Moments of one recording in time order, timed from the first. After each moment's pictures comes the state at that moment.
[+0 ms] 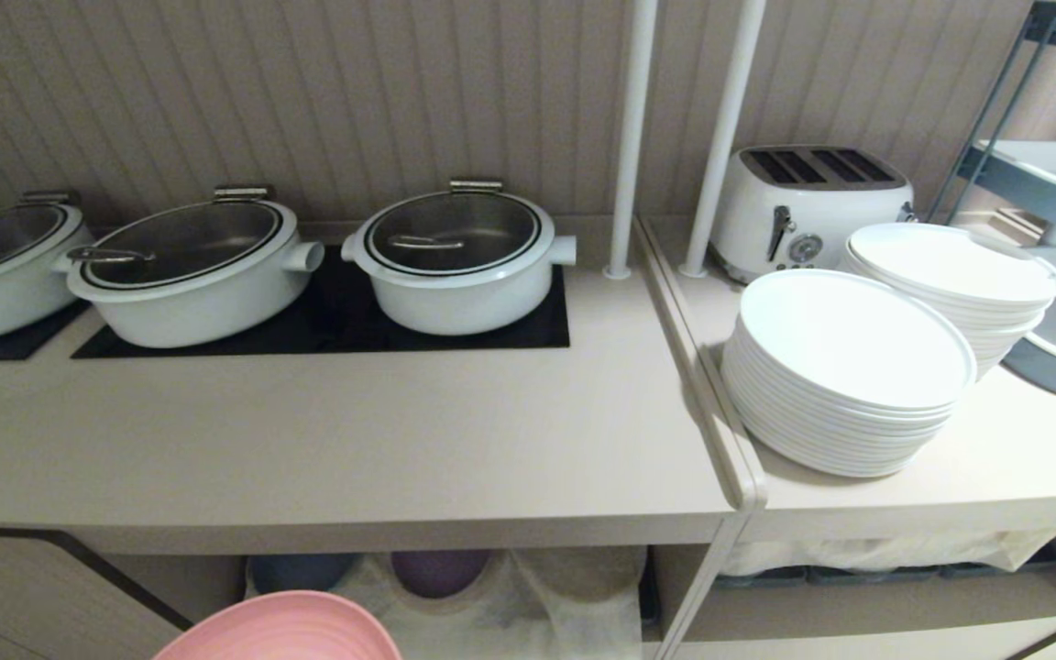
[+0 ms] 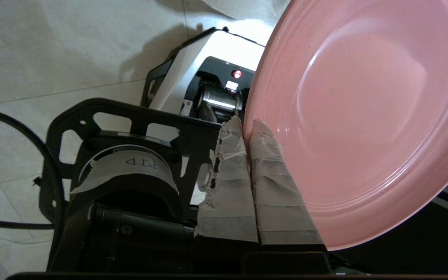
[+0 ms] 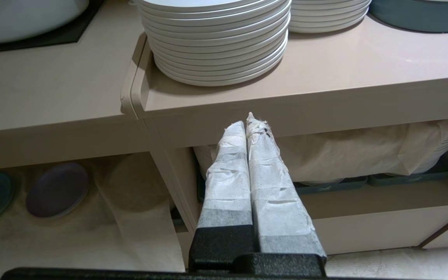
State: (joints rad) left arm -0.17 0.82 -0.53 0.77 -0.11 -0.54; right arm 0.00 0.00 0.00 -0.01 -0.06 0.09
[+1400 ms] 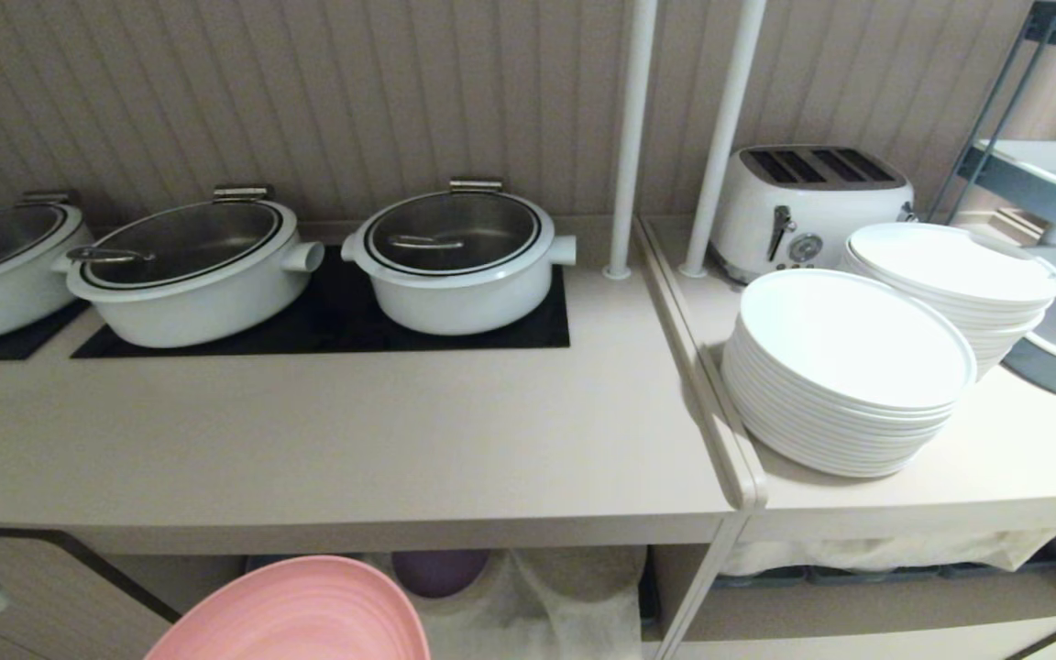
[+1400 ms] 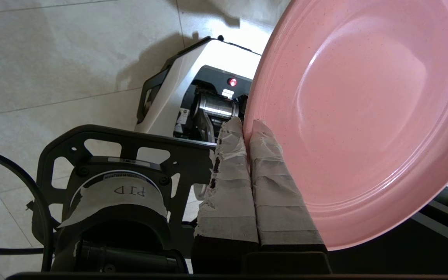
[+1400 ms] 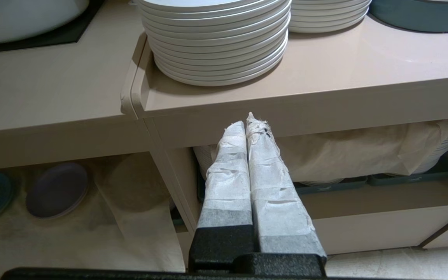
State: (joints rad) left arm -0.18 0.91 -0.54 0.67 -0.12 -0.54; right arm 0.00 0.00 0.00 -0.01 -0.05 0.09
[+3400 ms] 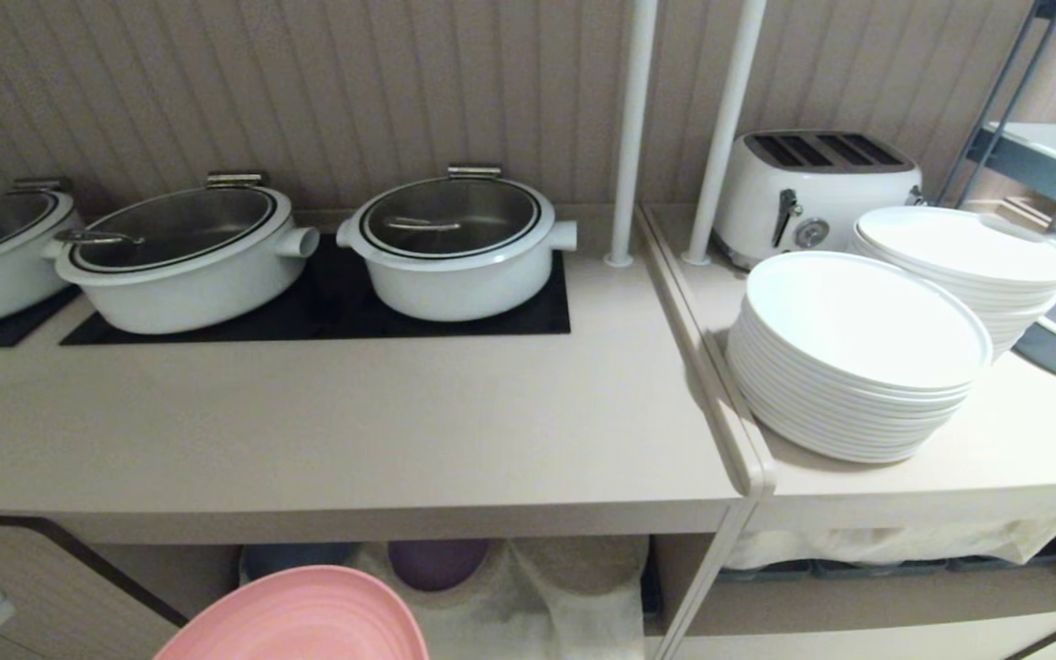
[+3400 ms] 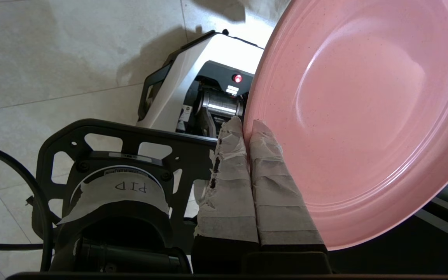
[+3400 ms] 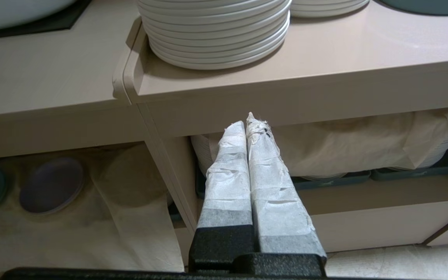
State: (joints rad) left arm -0.18 0.92 -0.52 0.67 -0.12 -0.54; right arm 0.00 0.00 0.00 -0.01 -0.05 0.09
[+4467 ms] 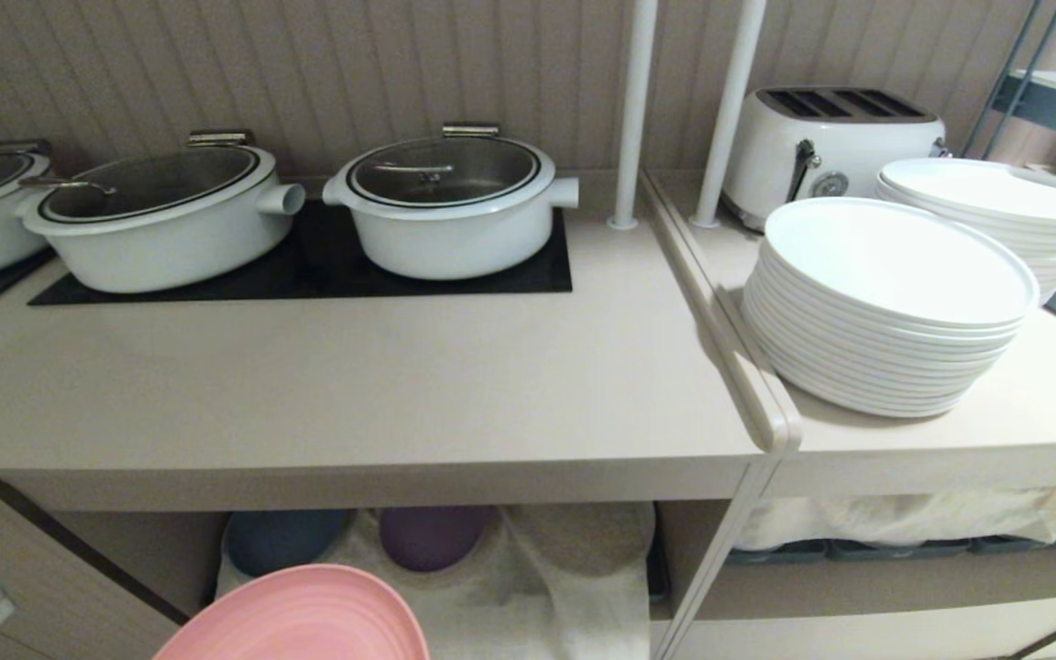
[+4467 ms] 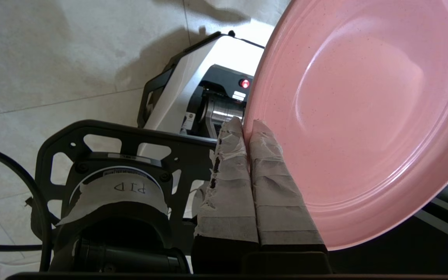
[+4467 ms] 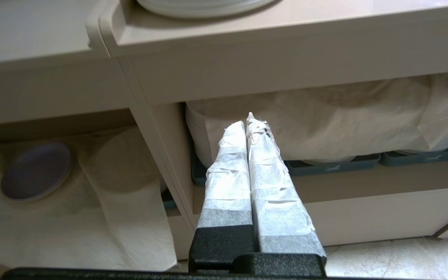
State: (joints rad) left arm -0.18 0.92 -0.52 0.67 -0.12 -0.54; right arm 0.00 0.00 0.00 -0.01 -0.05 0.09
